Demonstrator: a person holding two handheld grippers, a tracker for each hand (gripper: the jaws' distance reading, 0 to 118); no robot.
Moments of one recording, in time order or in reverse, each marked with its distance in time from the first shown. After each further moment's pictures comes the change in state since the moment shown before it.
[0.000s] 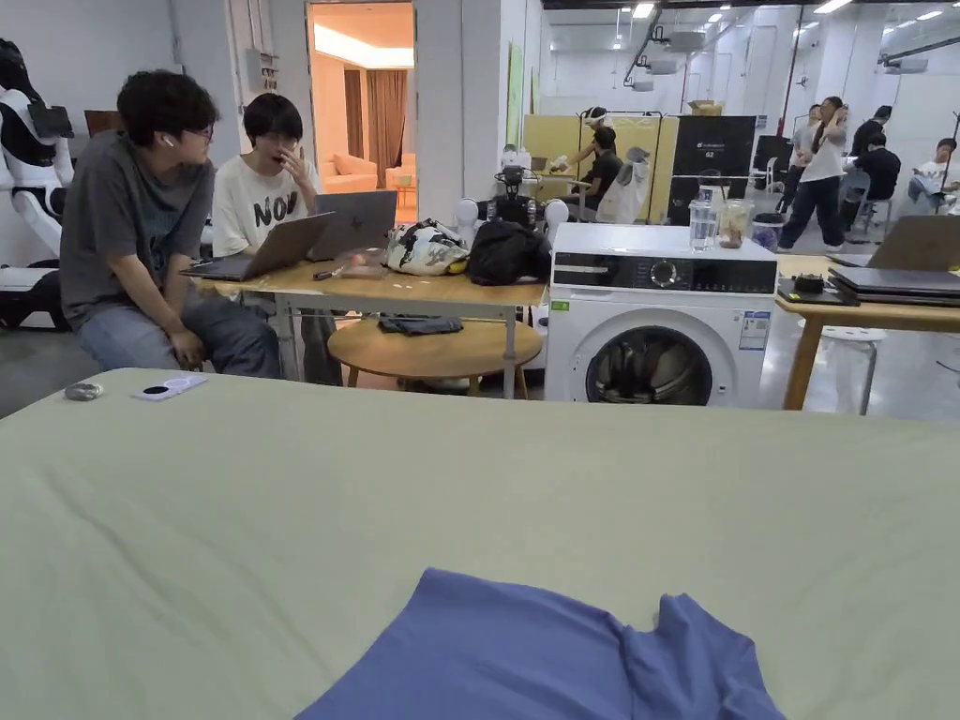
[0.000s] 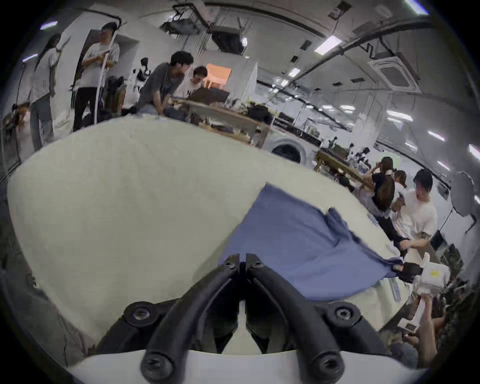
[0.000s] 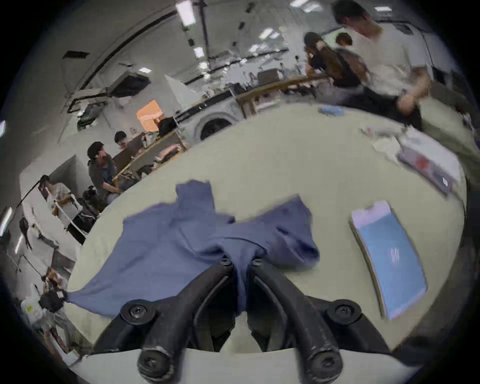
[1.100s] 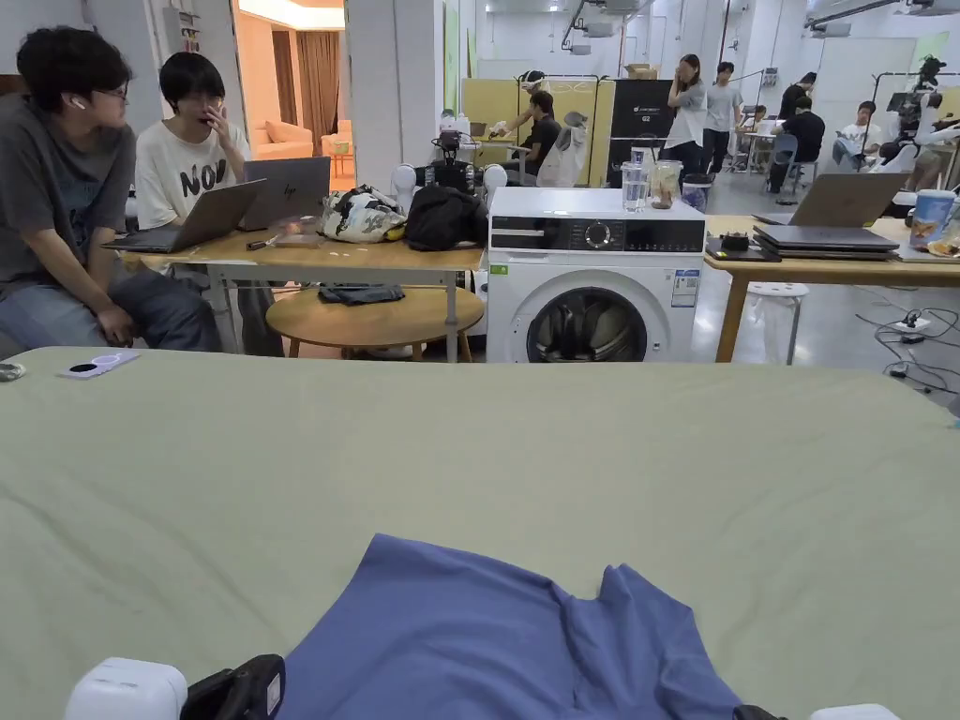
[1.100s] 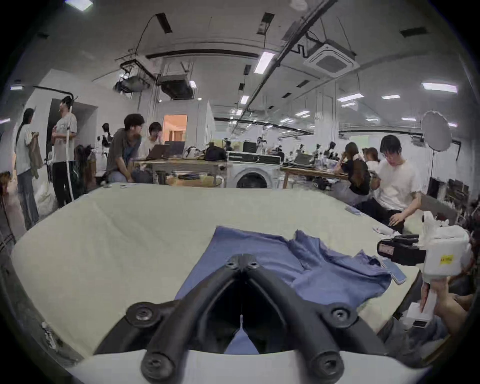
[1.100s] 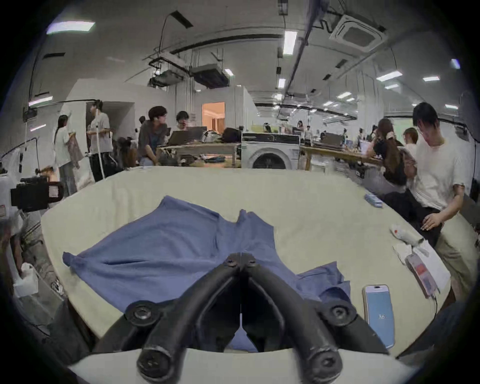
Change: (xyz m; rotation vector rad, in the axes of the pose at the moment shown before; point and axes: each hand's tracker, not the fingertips) left arm 0.110 -0.011 0.017 0.270 -0.097 -0.326; right arm -0.099 -0.025 0.047 0.230 0.130 0.563
